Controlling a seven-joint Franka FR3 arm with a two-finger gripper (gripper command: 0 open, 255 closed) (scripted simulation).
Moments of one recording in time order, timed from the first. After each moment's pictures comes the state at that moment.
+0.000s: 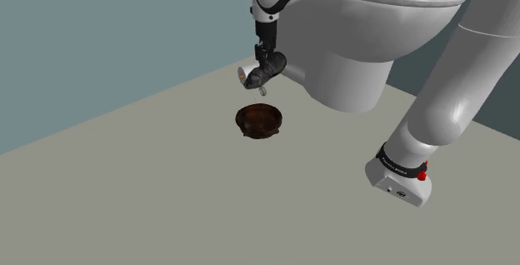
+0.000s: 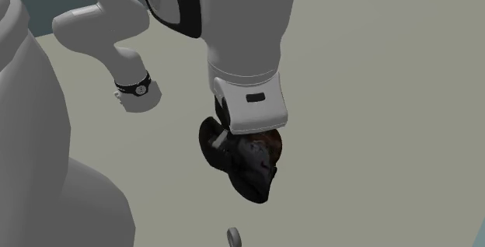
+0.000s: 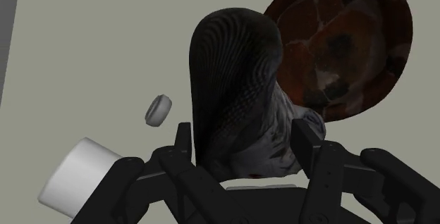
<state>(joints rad) -0.01 0.08 0.08 -1.99 -0.04 2.01 -0.20</state>
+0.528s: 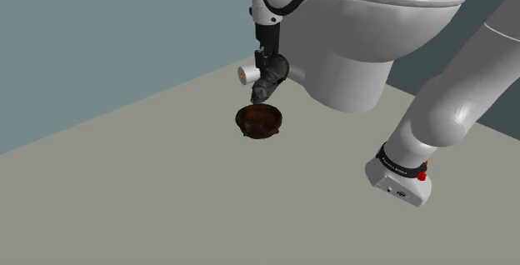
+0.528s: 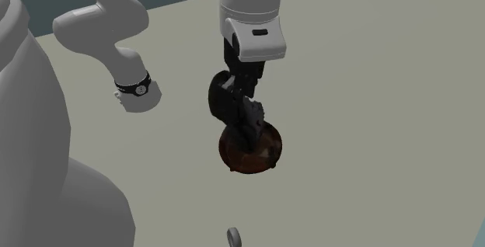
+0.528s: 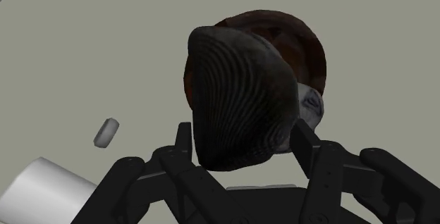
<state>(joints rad) 0.06 -0.11 0.15 -2.15 0.00 1.98 -0.07</state>
